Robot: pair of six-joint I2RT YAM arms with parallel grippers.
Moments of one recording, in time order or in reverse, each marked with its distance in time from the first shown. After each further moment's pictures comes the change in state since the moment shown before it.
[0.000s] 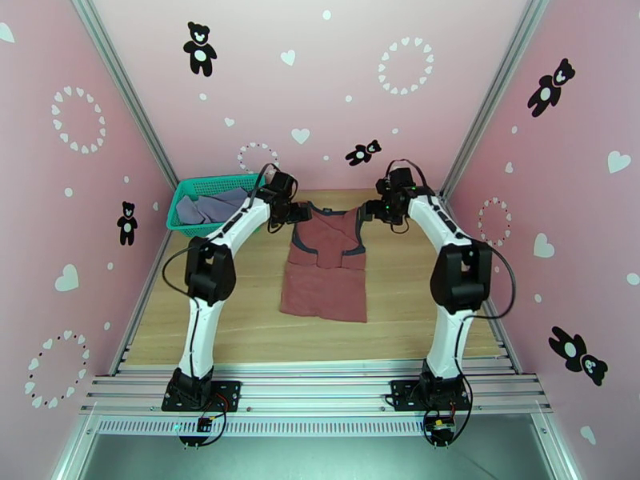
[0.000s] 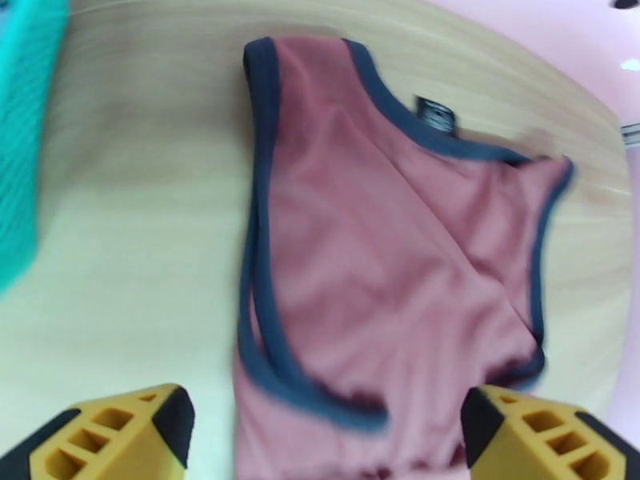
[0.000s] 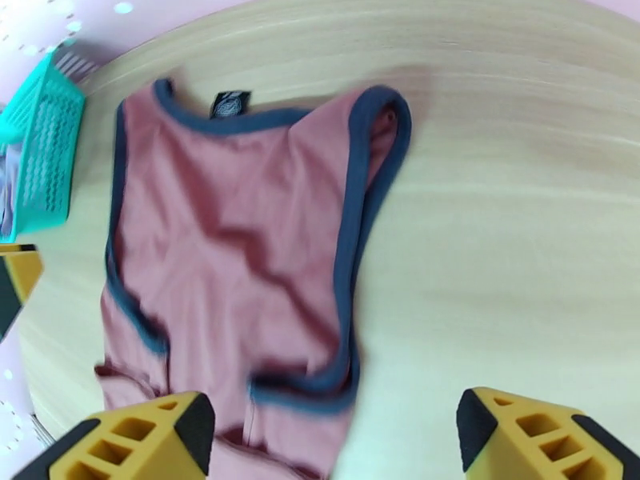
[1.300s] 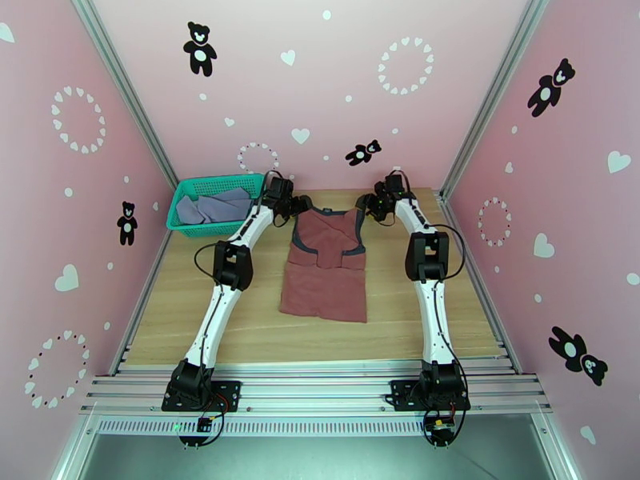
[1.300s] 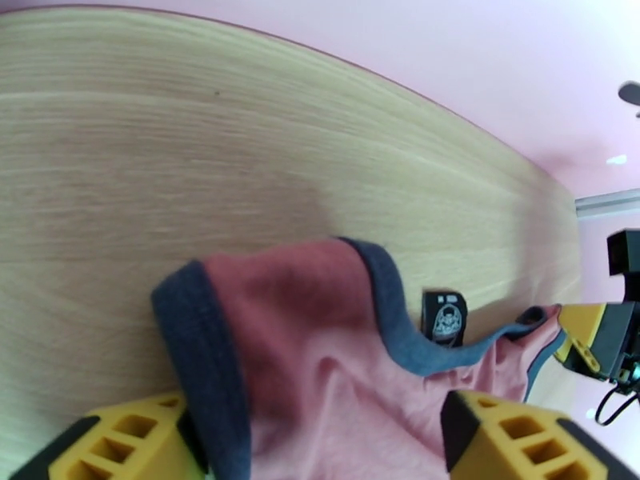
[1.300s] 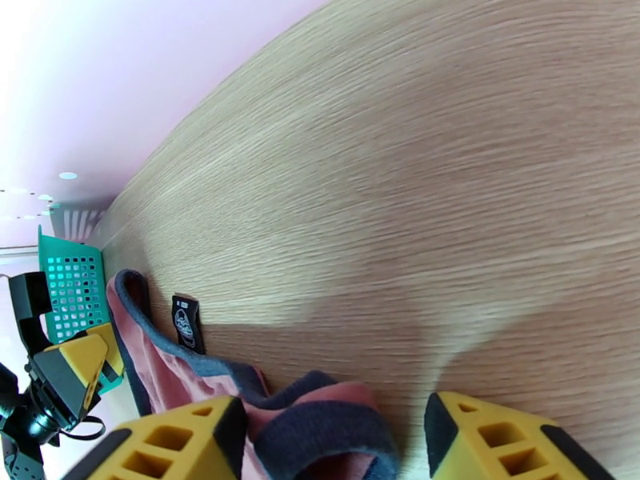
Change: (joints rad) left arm 0.080 0.479 0.505 0.236 0.258 -0.140; right arm -0.065 0.574 0.542 0.154 -0.263 0.345
